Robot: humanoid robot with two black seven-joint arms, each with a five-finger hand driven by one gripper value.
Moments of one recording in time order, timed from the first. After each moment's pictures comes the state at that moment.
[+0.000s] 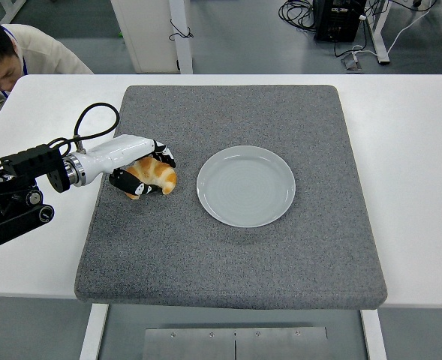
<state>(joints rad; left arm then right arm) -0.98 0.61 -0.08 -1.17 1.37 0.16 -0.23 -0.12 0.00 0.02 0.10 -0.10 0.03 0.40</state>
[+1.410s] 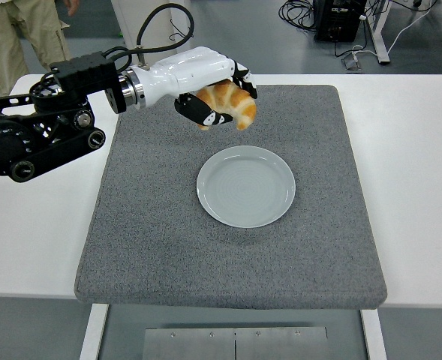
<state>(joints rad) -1.33 0.42 -0.07 -1.17 1.37 0.14 -0.30 -0.12 0.00 0.02 0.10 -0.10 0.03 0.40</state>
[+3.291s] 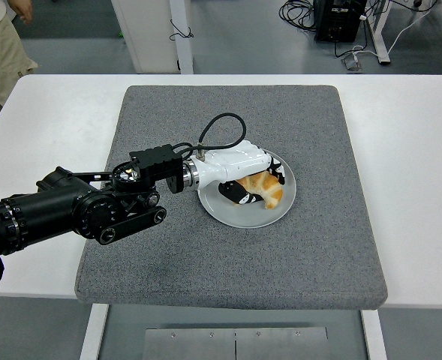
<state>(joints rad) -1.10 0.11 0.05 -0.89 1.46 0.25 -0.33 -0.12 0.00 0.02 0.10 -0.10 0.03 0.40</state>
